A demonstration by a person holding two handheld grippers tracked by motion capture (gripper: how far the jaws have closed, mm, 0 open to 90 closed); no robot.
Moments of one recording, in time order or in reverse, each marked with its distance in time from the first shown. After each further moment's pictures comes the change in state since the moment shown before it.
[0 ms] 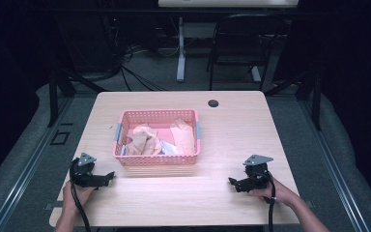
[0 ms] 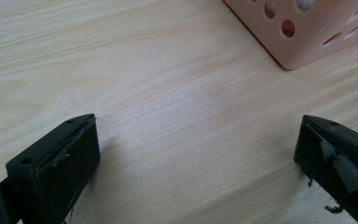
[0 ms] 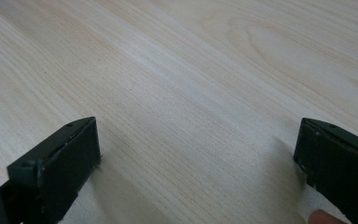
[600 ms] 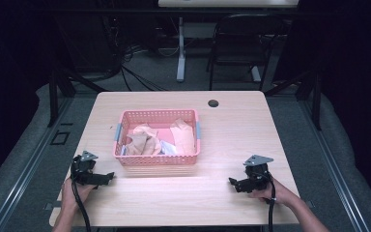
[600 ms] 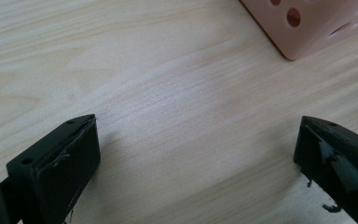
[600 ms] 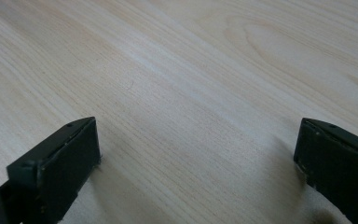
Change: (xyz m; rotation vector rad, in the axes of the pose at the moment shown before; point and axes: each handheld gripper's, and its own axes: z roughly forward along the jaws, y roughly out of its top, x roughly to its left) left arm -0.001 0.015 0.000 0.138 0.005 0.003; right arm 0.001 -0.001 0.000 -0.006 -0.018 0.009
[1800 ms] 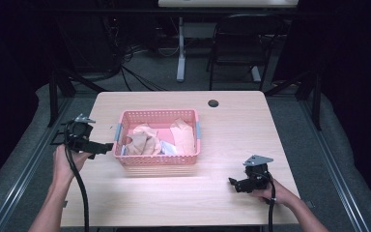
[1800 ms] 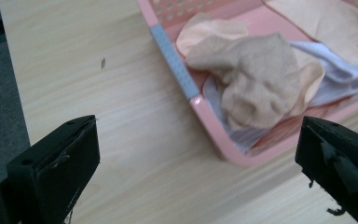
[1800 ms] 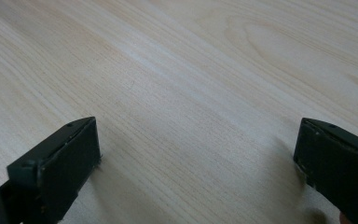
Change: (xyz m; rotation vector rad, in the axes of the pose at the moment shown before) left arm -0.014 0.121 -0.081 -0.025 -0.020 0.037; right arm 0.001 0.000 0.000 0.001 -0.001 0.000
